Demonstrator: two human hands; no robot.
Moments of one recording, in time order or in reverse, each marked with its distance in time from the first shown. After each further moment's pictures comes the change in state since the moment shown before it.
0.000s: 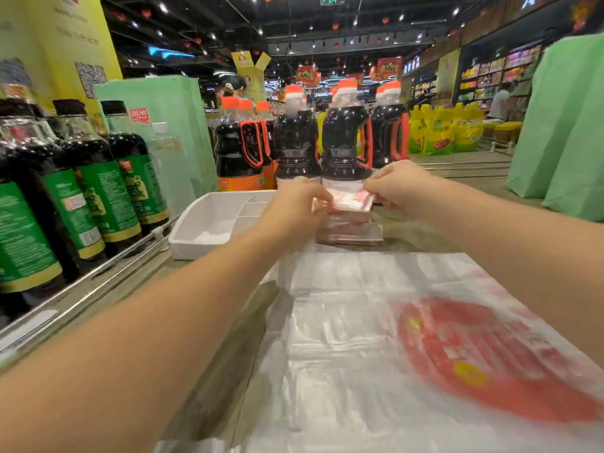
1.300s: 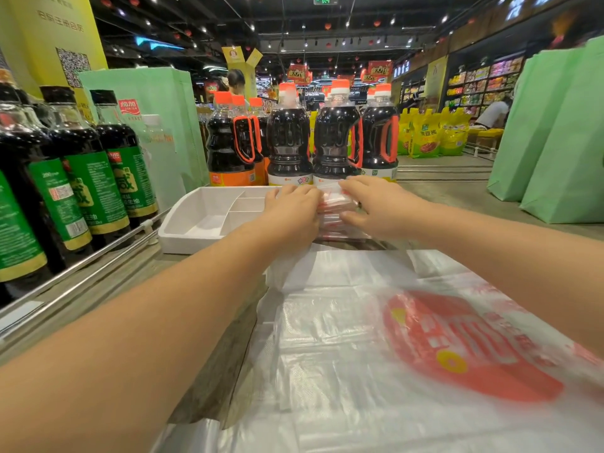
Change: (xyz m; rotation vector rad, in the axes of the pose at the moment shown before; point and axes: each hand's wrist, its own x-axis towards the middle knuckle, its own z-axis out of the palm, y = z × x) left_hand -0.005 0.006 0.011 0.375 -0.164 0.000; right_hand -0.026 0.017 0.003 -0.901 -0.123 -0.596
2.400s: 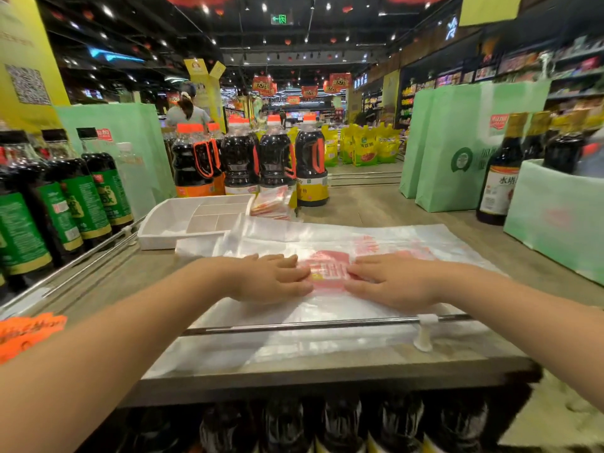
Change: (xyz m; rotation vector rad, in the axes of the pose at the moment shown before) left_hand -0.143 0.083 -0.057 0.021 -0.665 0.323; right_hand -0.244 -0.003 -0.066 0.139 -0.498 0.114
